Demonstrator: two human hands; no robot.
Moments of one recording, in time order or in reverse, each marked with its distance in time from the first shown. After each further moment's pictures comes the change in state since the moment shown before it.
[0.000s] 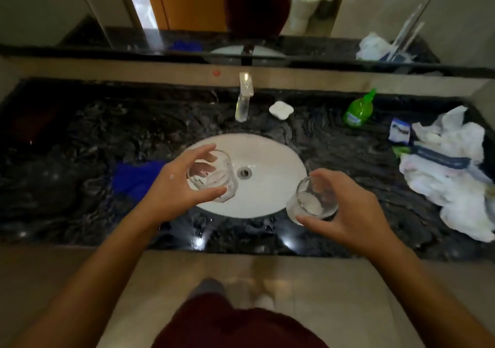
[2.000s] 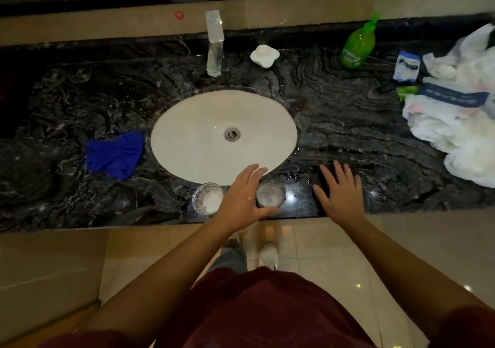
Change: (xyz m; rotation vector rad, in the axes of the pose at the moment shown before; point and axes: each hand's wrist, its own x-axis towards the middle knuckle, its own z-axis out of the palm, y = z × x) left_hand -0.016 -0.053 0.216 0.245 -0.350 -0.075; right_hand -0.053 0.206 0.150 -0.315 -0.168 0.422
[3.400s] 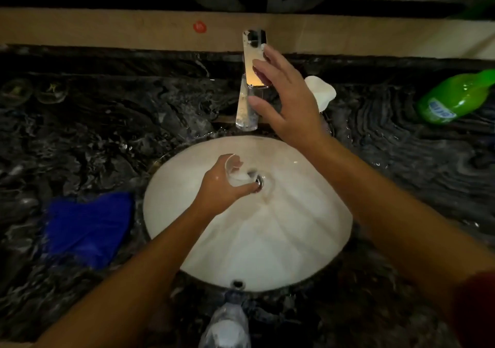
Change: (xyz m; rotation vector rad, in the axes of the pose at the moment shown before) left_hand 0.204 -0.162 -0.103 -0.528 0.201 -0.441; right_hand 0.346 -0.260 -0.080 0.500 0.279 -0.609
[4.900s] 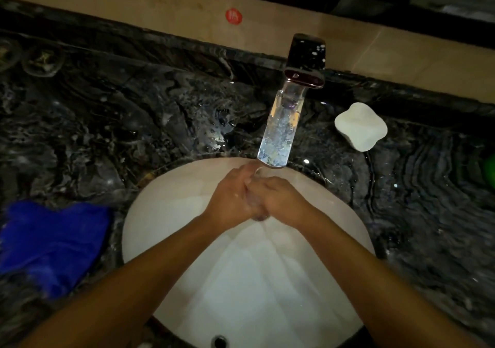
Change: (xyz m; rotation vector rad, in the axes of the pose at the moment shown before) left_hand 0.085 -0.047 0.024 0.159 -0.017 0.141; right_hand -0.046 0.031 0.101 0.543 -0.682 0.800
